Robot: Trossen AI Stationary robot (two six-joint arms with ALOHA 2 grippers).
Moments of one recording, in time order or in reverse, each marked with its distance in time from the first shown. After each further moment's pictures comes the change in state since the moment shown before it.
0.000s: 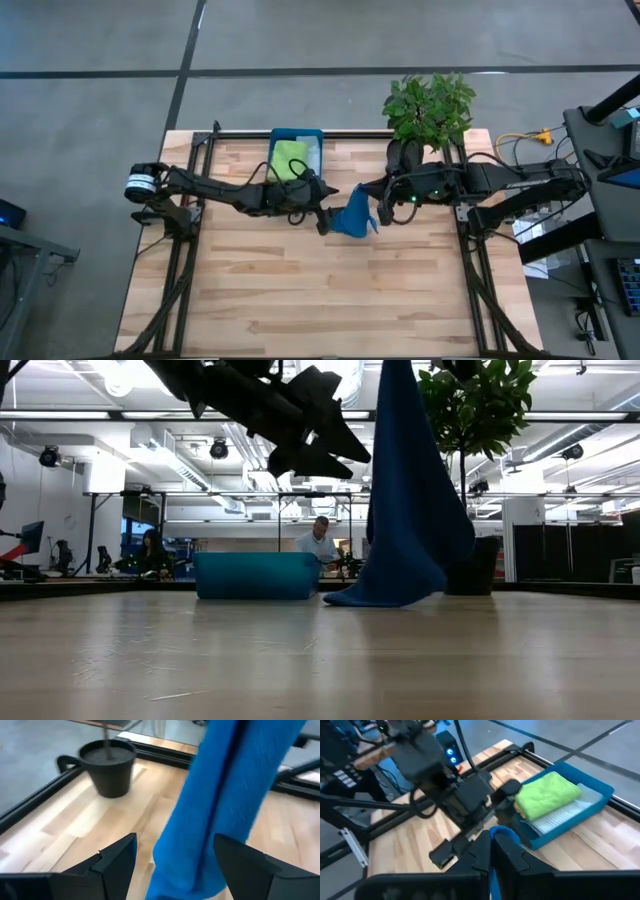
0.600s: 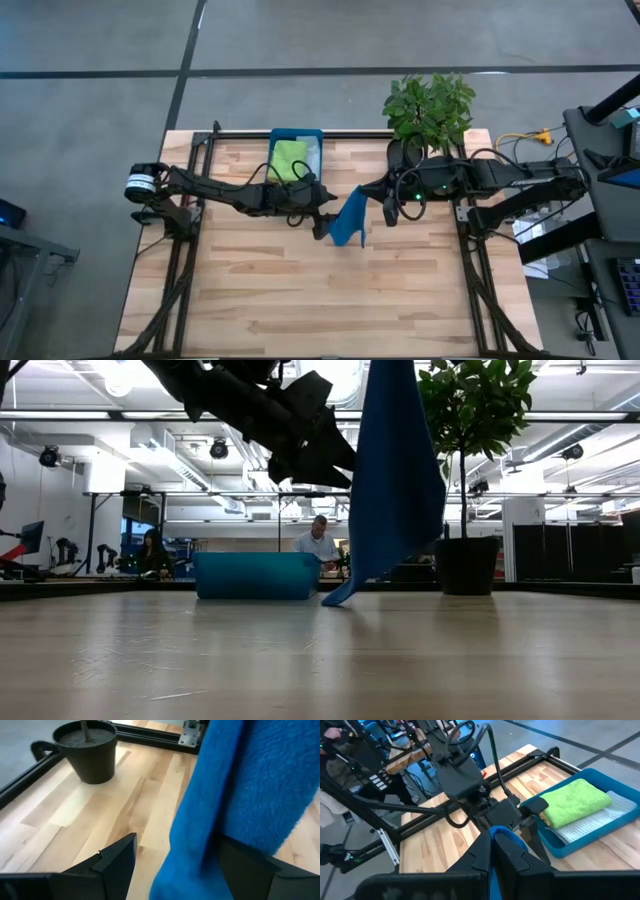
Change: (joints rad) left arm 0.004 0.000 -0.011 -0.057 0.087 0.040; right arm 0.006 0.001 0.063 0.014 -0.095 -0.001
